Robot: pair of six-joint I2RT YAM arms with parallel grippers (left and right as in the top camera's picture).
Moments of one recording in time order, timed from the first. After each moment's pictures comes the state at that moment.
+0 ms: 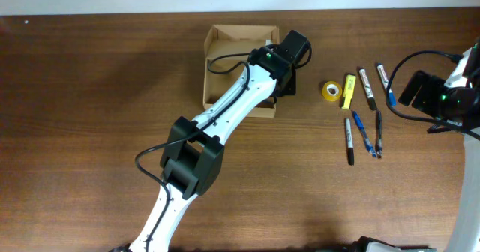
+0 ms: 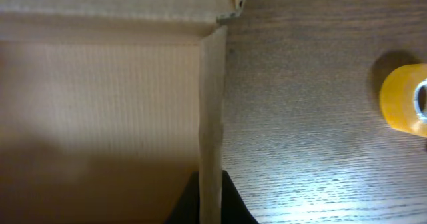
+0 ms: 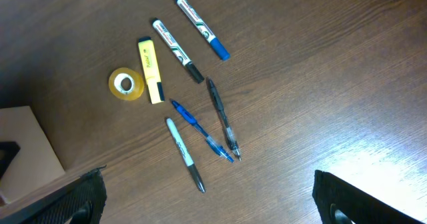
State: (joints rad) left arm -0.68 2.42 2.23 -1.02 -0.11 -0.61; right arm -0.33 1.39 1.59 -1.25 0.01 0.21
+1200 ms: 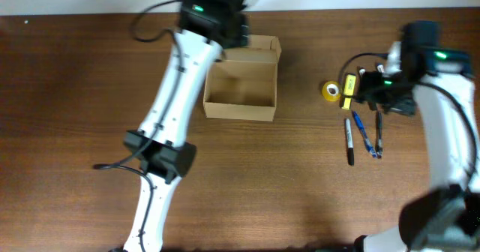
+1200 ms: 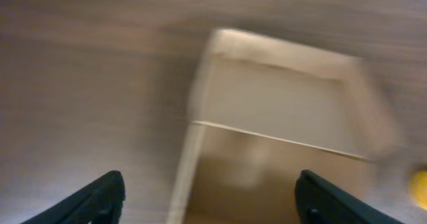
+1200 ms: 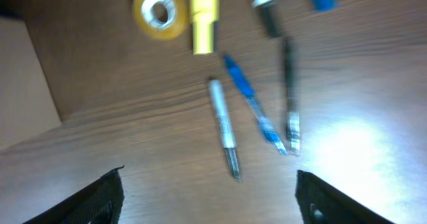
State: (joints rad) left arm -0.41 2.43 2.88 -1.55 -0.25 -0.49; right arm -0.09 1.73 1.61 -1.25 -0.04 0.17
